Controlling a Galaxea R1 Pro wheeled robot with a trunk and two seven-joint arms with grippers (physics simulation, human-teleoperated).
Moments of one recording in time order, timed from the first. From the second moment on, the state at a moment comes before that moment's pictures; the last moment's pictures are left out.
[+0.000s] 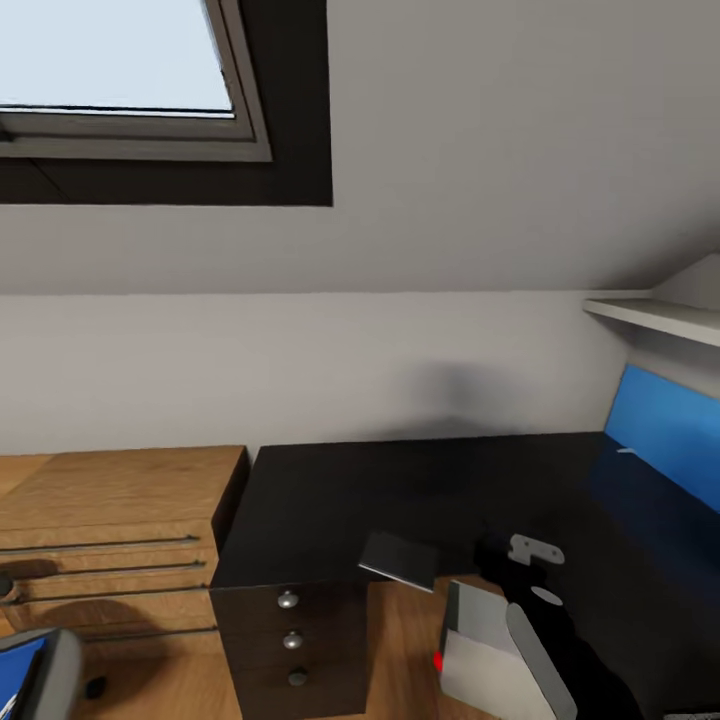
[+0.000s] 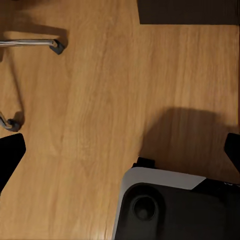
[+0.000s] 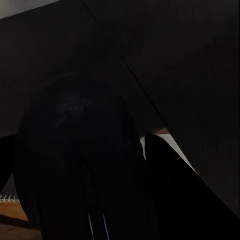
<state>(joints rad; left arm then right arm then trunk) 0.01 -0.02 -0.18 -0.39 0.22 -0.16 0.33 -0.31 -0.09 0.15 -1.17 -0.45 0.33 -0.43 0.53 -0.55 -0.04</state>
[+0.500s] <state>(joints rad) 0.01 -0.02 -0.18 -0.39 0.23 -0.18 0.33 -0.31 -0.10 0.15 -1.04 -0.34 0.21 -0.42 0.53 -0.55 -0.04</state>
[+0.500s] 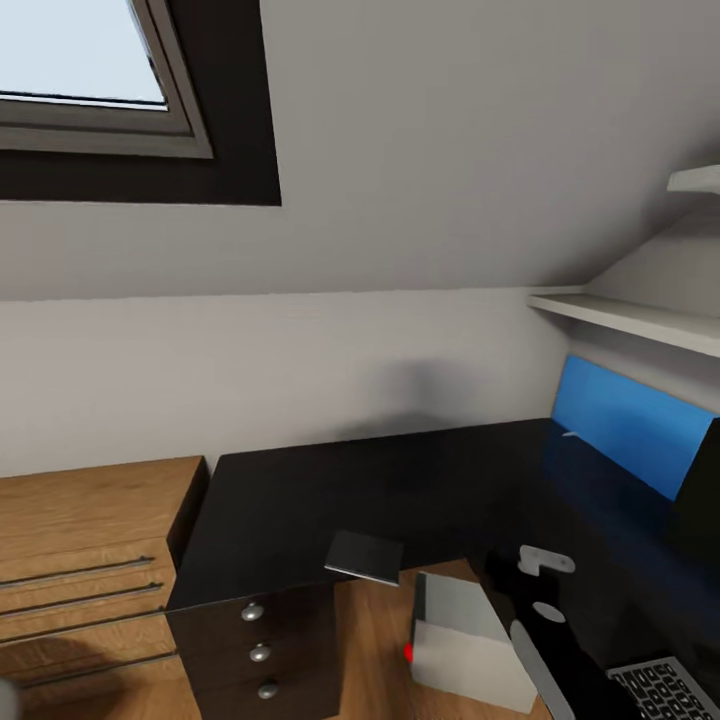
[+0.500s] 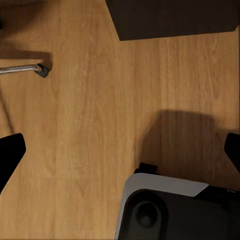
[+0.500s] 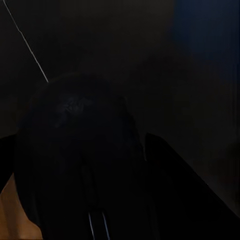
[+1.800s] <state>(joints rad) 0.01 -0.02 -0.18 -0.39 0.23 -0.20 0.33 -0.73 -0.14 0.15 -0.26 -0.28 0.04 -0.48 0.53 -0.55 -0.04</state>
